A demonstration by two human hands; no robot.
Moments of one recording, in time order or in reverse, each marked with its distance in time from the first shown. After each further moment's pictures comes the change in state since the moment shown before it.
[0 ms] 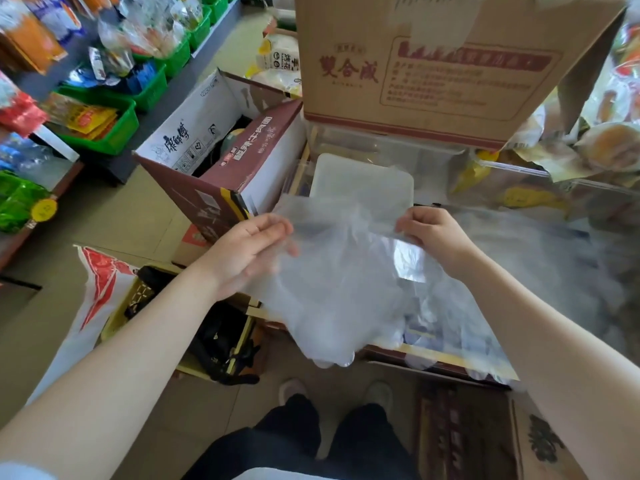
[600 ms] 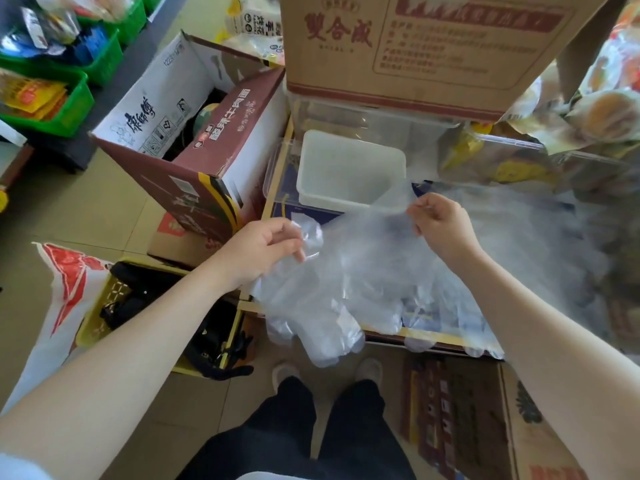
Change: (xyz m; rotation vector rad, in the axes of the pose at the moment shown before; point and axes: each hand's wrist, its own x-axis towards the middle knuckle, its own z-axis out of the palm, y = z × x) left_hand 0.022 -0.022 0.004 0.580 -0.063 0.054; right_hand -0.005 0.026 0.006 -0.289 0.304 -0.014
